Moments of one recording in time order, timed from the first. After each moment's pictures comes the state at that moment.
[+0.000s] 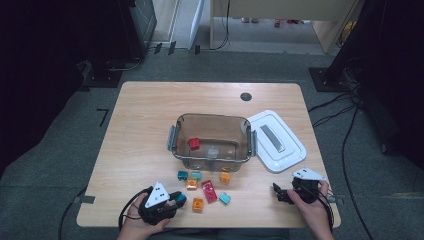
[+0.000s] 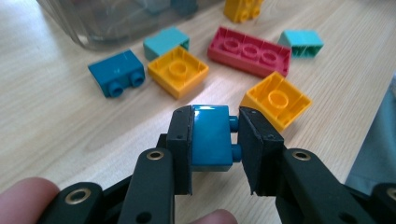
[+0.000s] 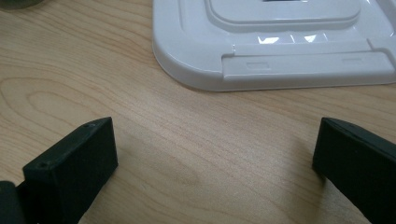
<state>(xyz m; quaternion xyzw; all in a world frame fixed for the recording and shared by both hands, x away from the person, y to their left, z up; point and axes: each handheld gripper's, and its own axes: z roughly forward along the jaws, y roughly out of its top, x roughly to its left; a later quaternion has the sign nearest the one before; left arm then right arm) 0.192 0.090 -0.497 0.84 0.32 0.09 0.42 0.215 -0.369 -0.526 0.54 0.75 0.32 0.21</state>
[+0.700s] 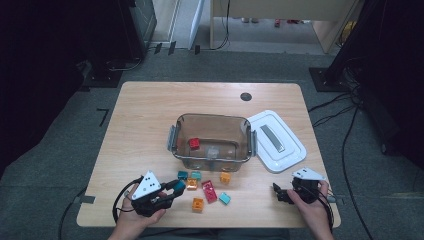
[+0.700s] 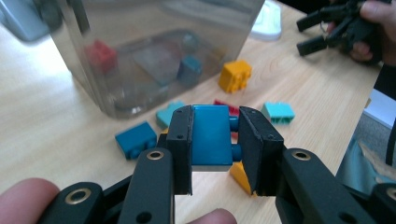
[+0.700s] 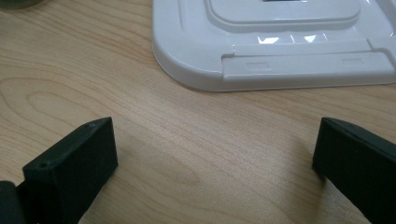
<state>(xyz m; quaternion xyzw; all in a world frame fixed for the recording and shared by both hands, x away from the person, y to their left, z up) 0.202 0.095 -0.450 0.80 0.32 0.11 0.49 0.215 -0.369 -0.526 0.54 0.75 0.32 0.21</state>
